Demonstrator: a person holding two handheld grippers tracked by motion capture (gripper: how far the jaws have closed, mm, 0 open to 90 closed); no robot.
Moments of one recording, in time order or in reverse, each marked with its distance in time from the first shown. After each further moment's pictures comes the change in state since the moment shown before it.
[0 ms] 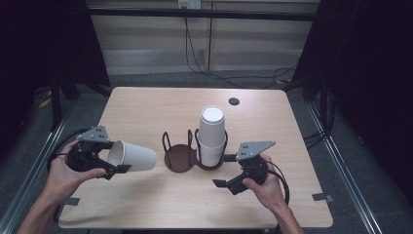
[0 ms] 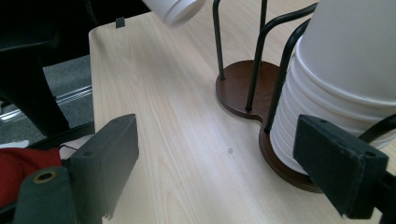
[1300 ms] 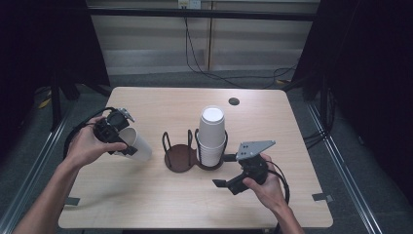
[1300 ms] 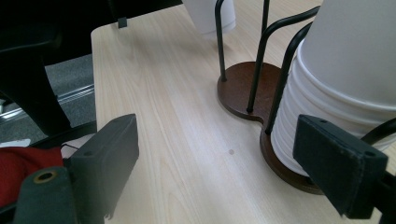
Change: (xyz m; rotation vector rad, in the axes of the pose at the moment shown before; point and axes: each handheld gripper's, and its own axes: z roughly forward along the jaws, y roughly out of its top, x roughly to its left) left arm 0.049 0.049 0.063 0.417 0.068 -0.028; right arm 0.000 0.002 -0.001 0.003 0.005 -0.004
